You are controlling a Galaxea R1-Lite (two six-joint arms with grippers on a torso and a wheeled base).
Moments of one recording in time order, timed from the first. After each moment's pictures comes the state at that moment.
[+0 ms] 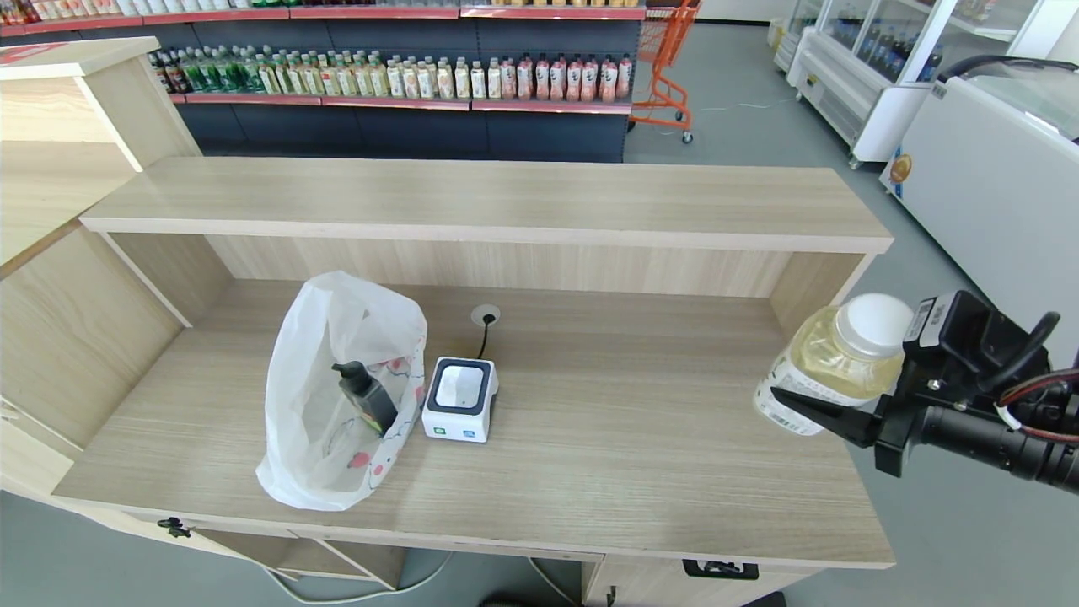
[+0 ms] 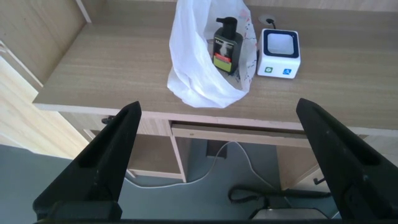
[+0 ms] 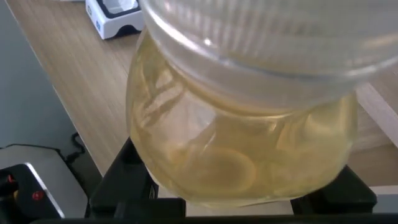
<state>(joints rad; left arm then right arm) 0.00 0.00 0.00 0.00 0.01 0.00 0.23 1.38 -0.49 -0.73 0.44 -0.70</state>
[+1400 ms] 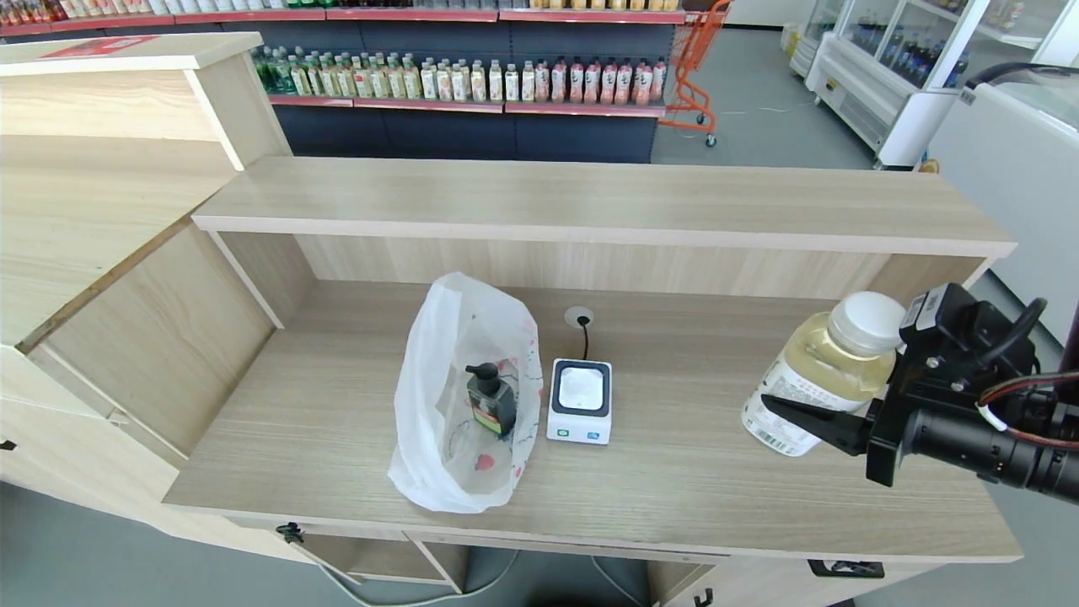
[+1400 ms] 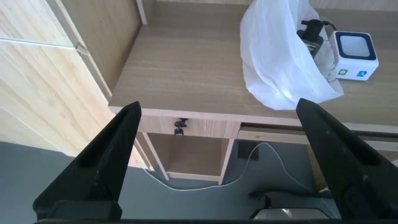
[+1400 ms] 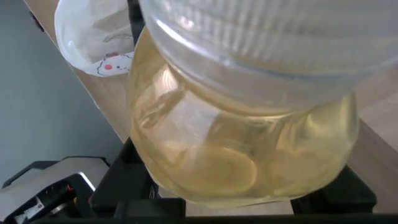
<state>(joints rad) 0.00 0.00 0.00 0.00 0.01 0.01 0.23 1.39 -0.48 -0.73 0.46 -0.50</state>
